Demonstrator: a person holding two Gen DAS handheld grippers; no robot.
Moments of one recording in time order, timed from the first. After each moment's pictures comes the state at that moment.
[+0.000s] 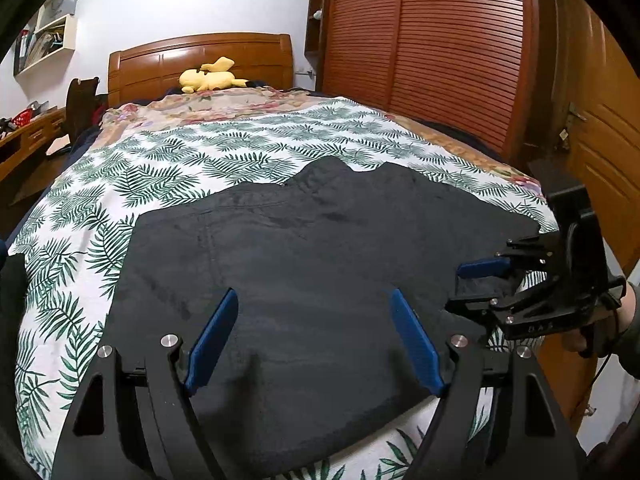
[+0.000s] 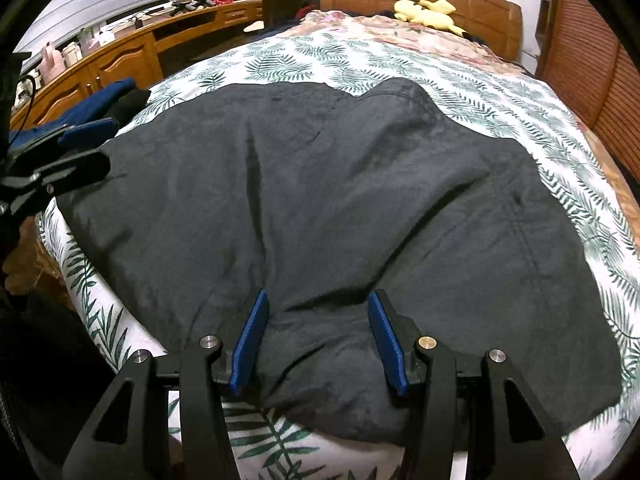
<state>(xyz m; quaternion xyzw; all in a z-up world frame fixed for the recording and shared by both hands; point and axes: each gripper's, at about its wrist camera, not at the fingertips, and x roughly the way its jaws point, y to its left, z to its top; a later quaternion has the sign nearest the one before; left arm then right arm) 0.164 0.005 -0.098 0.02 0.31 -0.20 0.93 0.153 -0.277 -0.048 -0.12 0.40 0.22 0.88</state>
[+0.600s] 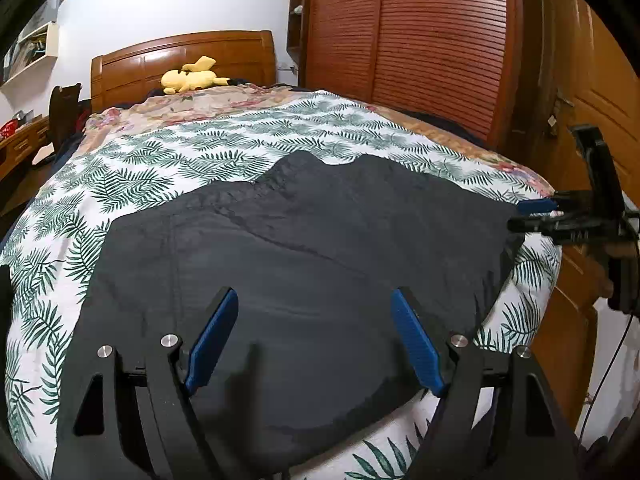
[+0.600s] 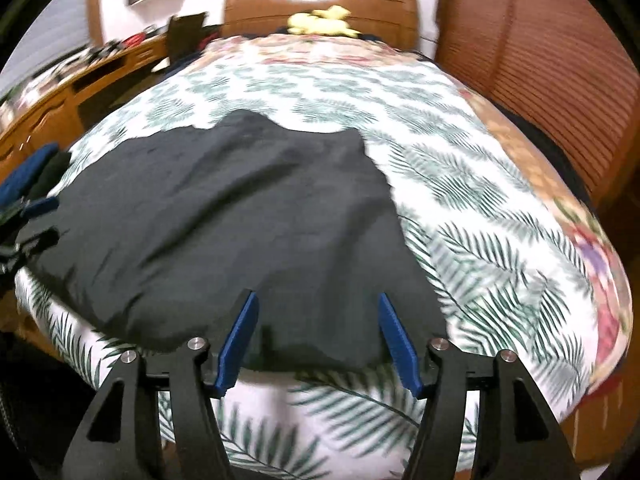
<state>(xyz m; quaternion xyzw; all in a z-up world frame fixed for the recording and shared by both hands) 0.161 -0.025 -0.102 0.04 0.32 -0.22 0.92 0.119 -0.380 -0.021 -0.05 0.38 0.08 0.92</state>
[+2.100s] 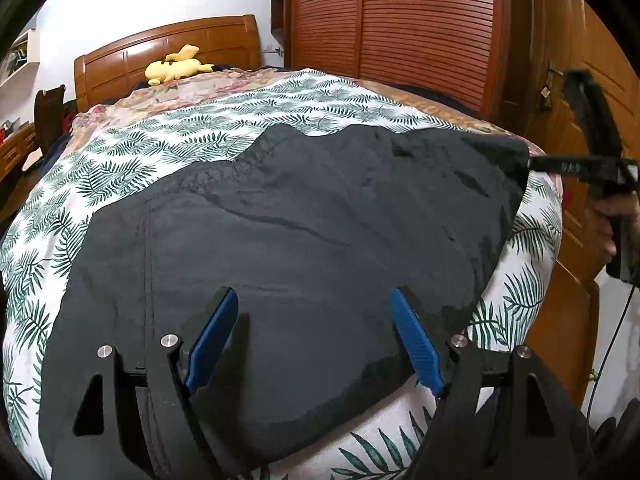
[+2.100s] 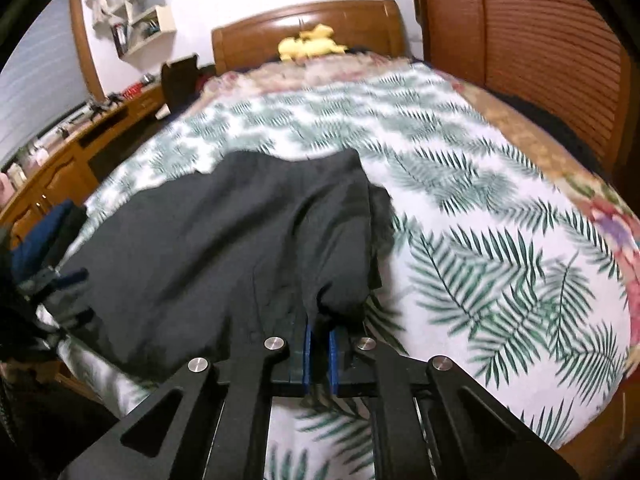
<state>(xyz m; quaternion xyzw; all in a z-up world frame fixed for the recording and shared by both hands) 0.158 -0.042 -0.117 0.07 0.34 -0.24 0.91 0.132 -0.414 -0.016 0.03 0.34 0.12 0.93</state>
